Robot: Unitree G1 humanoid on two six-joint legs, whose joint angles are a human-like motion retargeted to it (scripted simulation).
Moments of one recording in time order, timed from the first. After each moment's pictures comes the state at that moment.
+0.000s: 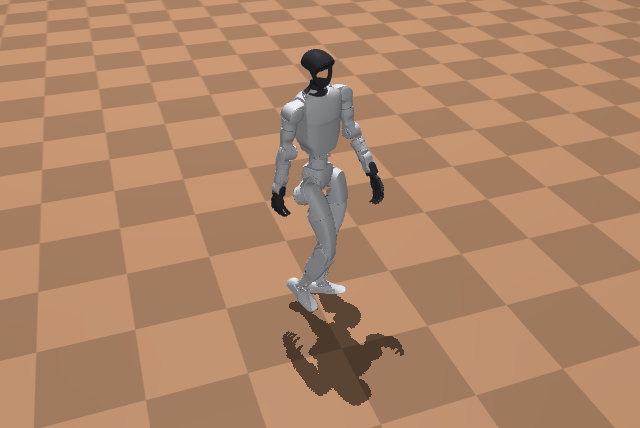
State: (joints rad) left arm -0.23 0.05 0.02 1.07 0.04 0.07 -0.13; right arm 0.08 -0.19 -0.14 1.56 -0.23 0.05 0.15; waist -0.30 0.15 0.04; left_leg -0.02 0.07 0.53 0.05 -0.03 0.14; right_leg -0.37 0.04 -0.11 0.83 0.12 0.09
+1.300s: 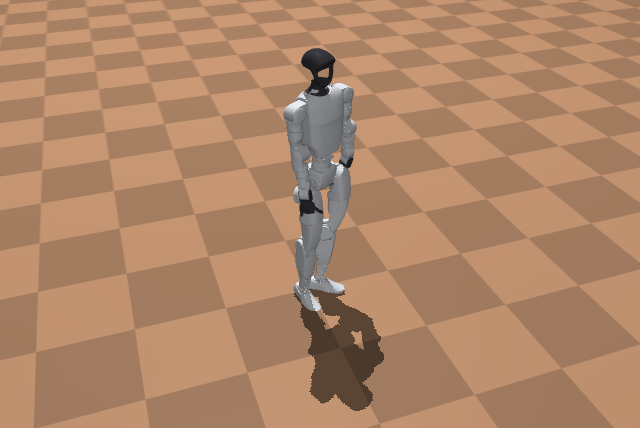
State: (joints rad) left arm 0.06 0.08 0.20 1.57 0.26 0.18 -0.31; right arm -0.07 -0.05 0.13 1.40 -0.45 0.13 0.27; waist -0.19 0.03 -0.14; left_leg -0.04 -0.10 0.58 -0.05 0.05 0.12; right_leg -0.06 -0.05 -0.33 0.05 0.11 0.13
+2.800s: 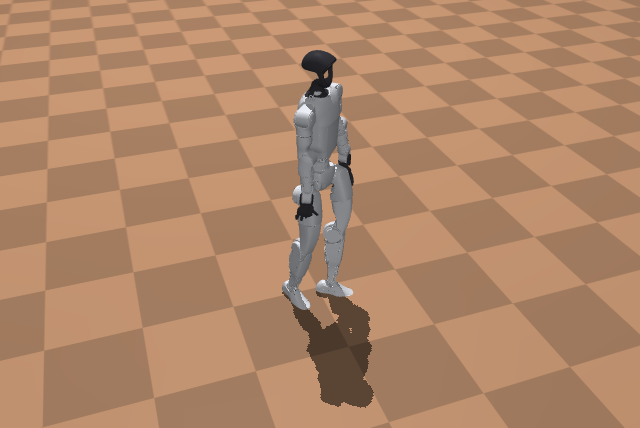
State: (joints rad) left arm -0.04 0.09 0.15 1.42 0.23 0.14 -0.33; right arm -0.02 -0.11 0.06 1.52 -0.39 0.13 0.28; waist 0.17 0.02 -0.08; left_leg -0.15 -0.01 0.61 0.07 0.17 0.12; right_leg -0.01 -0.08 -0.30 0.20 -0.10 0.08
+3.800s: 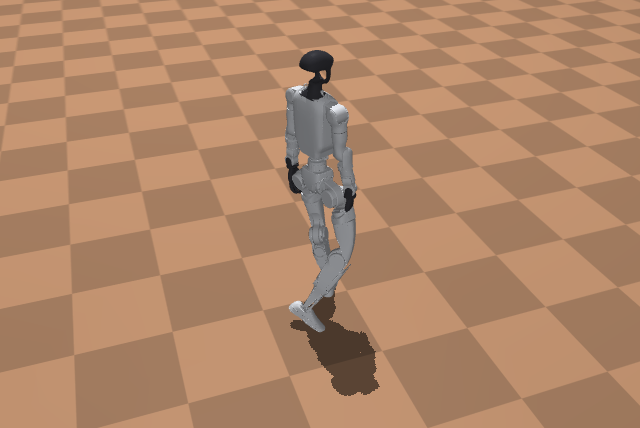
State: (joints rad) left arm 0.06 0.12 0.33 1.42 0.16 0.17 -0.35; right arm -0.01 -0.10 0.07 1.38 -0.47 0.13 0.26; waist 0.00 0.06 -0.04; left_leg -0.05 -0.04 0.68 -0.04 -0.02 0.26; right_leg 0.18 -0.40 -0.88 0.66 0.01 0.05
